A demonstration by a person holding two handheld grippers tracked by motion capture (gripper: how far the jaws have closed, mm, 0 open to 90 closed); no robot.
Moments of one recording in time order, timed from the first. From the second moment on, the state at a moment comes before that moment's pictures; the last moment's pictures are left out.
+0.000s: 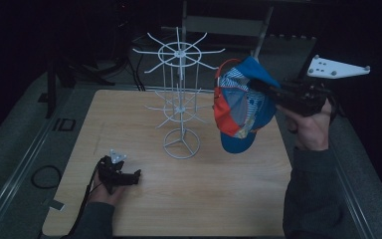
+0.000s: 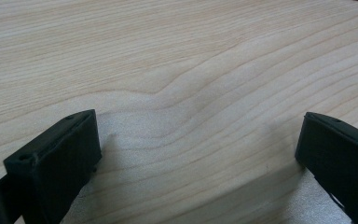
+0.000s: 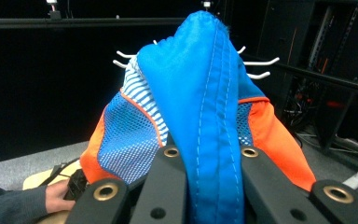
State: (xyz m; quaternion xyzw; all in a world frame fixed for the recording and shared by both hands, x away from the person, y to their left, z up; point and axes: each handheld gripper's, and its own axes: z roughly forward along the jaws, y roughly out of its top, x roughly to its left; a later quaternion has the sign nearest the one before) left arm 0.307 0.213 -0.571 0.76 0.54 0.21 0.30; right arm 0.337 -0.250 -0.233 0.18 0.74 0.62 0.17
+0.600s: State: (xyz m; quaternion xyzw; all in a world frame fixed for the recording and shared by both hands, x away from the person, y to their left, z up) left arm 0.307 0.213 -0.571 0.76 0.54 0.21 0.30; right arm 0.356 -0.210 -0.256 0.18 0.76 0.61 0.15
